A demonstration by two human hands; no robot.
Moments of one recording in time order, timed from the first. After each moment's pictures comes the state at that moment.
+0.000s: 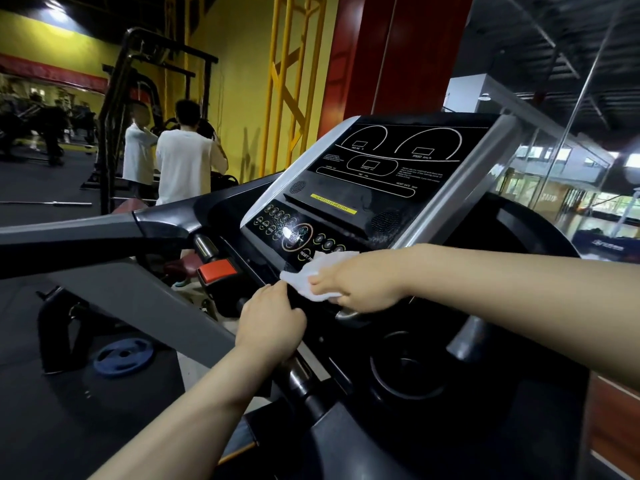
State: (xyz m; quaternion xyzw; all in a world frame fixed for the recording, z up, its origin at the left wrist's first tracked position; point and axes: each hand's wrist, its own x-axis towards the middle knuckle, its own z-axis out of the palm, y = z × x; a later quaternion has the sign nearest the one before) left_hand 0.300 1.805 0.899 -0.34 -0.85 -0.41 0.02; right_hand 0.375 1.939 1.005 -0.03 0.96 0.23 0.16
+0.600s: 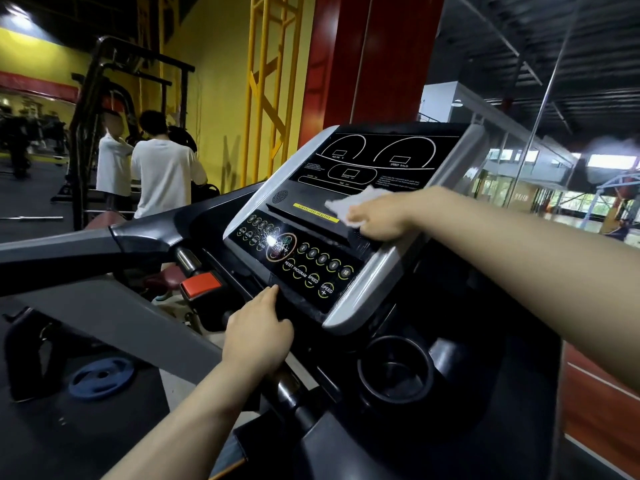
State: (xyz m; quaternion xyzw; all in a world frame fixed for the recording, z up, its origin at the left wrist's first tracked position) left_hand 0.310 1.799 0.909 -0.34 -0.85 -0.39 0.03; right_hand 0.380 1.988 1.091 0.24 0.94 0.23 0.08
